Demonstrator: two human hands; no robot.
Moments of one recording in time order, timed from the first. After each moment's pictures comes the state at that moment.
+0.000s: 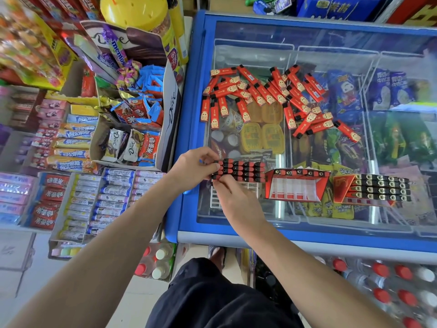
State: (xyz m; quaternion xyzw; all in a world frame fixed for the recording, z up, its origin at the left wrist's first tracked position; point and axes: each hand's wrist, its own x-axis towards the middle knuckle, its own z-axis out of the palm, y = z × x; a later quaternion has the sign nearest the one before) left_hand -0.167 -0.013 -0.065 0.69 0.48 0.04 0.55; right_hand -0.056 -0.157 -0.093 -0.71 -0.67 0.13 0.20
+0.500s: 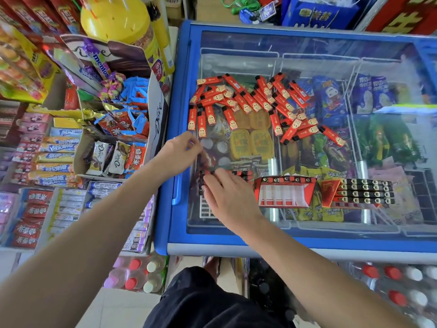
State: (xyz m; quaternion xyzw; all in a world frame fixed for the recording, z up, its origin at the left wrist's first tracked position) left_hand -0.140 0.027 -0.033 0.73 0.50 -0.01 0.47; right_hand -0.036 -0.137 -0.066 -0.69 -0.70 0.01 0.21
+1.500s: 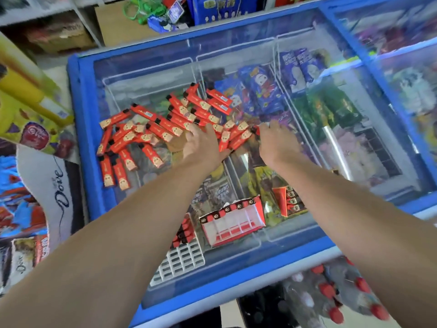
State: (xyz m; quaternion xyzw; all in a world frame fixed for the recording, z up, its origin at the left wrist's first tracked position) left_hand 0.133 -0.002 -0.083 0.88 0.39 -0.21 0.17; right_hand 0.255 -0.127 -0.087 -0.91 -0.37 0.14 -0.12
